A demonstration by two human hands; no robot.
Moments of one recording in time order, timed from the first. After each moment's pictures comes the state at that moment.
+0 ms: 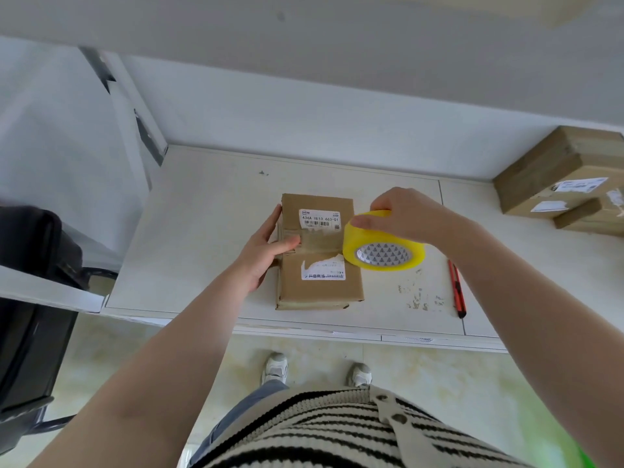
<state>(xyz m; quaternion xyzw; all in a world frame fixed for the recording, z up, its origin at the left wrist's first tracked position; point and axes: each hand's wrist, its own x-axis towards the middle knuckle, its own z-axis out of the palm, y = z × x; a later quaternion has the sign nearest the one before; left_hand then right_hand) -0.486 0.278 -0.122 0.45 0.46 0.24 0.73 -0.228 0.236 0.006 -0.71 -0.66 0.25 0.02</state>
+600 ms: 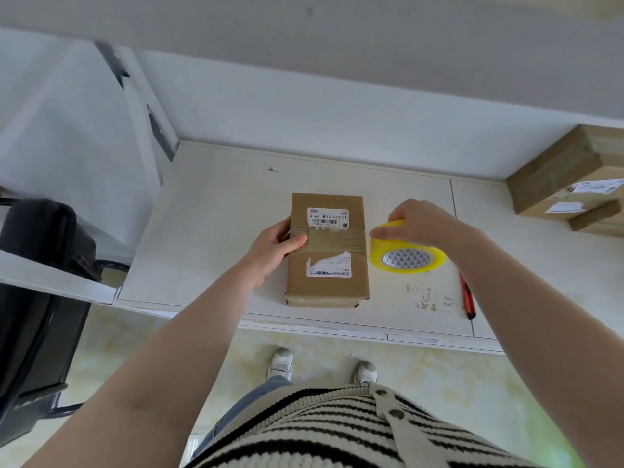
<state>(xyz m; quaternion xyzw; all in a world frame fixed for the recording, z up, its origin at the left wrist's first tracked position) -0.487 0.275 -0.115 0.51 0.45 0.22 0.70 -0.205 0.236 -0.029 -0.73 -0.62 0.26 -0.04</state>
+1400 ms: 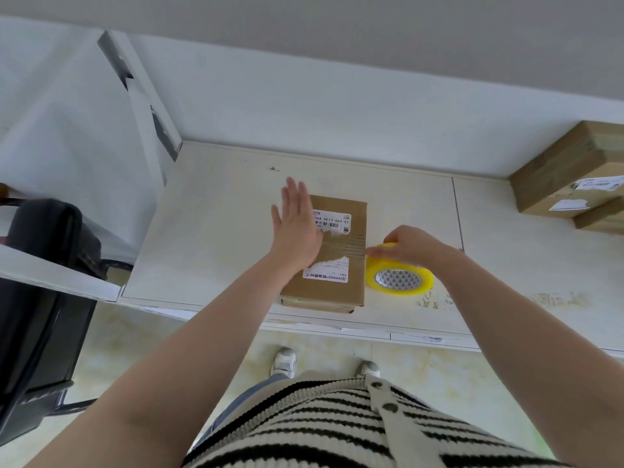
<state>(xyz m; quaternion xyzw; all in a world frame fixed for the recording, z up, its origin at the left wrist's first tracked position) -0.437 0.272 -0.085 0.78 0.54 0.05 0.31 -0.205 0.219 -0.092 -0.77 -0.54 0.33 -0.04</state>
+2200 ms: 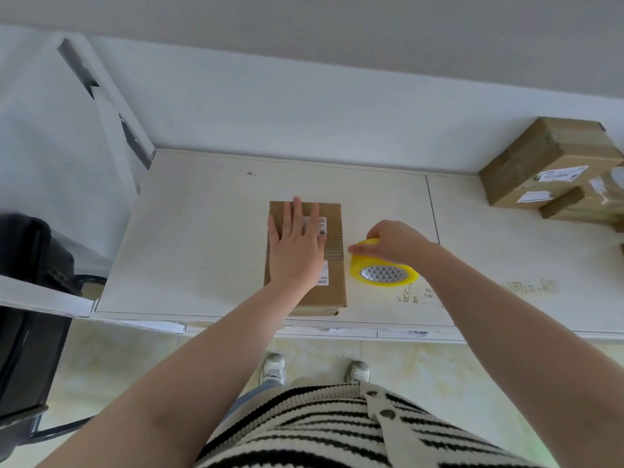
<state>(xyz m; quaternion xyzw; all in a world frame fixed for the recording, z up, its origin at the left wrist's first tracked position) -0.406 0.237 -0.108 0.84 0.53 0.03 0.11 -0.206 0.209 -0.071 -0.77 -0.58 0.26 -0.04</state>
